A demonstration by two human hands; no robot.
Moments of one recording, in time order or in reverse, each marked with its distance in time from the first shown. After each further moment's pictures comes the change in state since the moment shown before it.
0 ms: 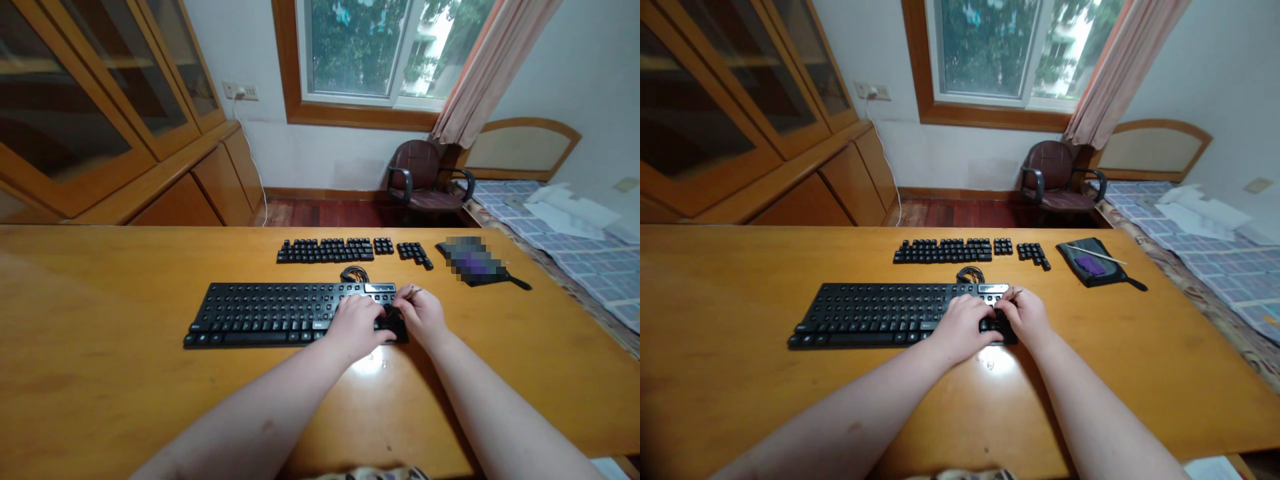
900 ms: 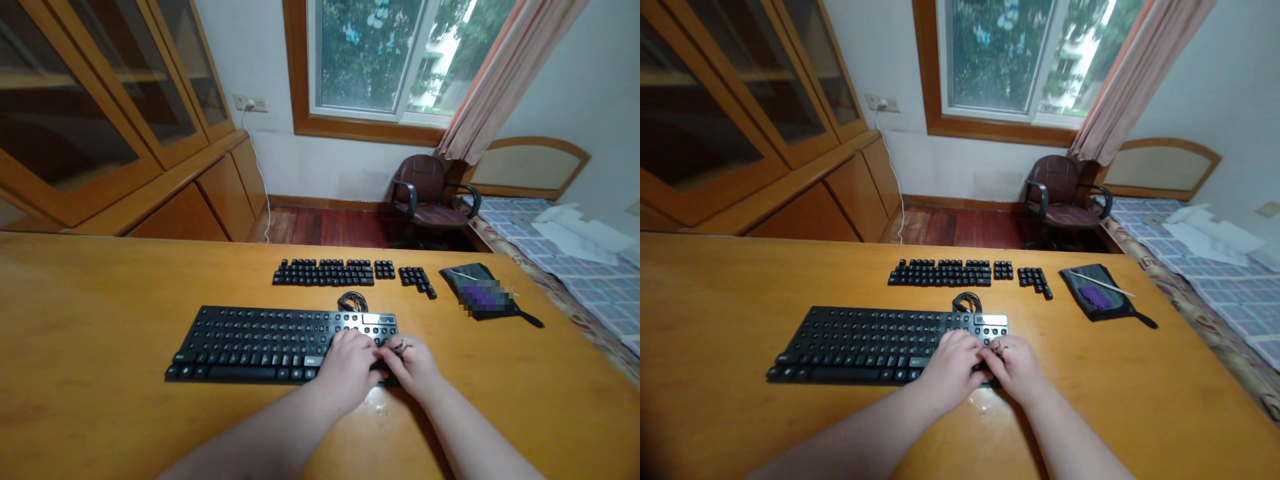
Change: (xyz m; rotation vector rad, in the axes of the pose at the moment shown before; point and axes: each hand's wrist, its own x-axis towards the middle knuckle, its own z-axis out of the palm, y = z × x) left_hand -0.005 -0.004 0.002 0.011 -0.059 0.009; right_hand -0.007 -0.006 0.008 -0.004 -0.228 -0.211
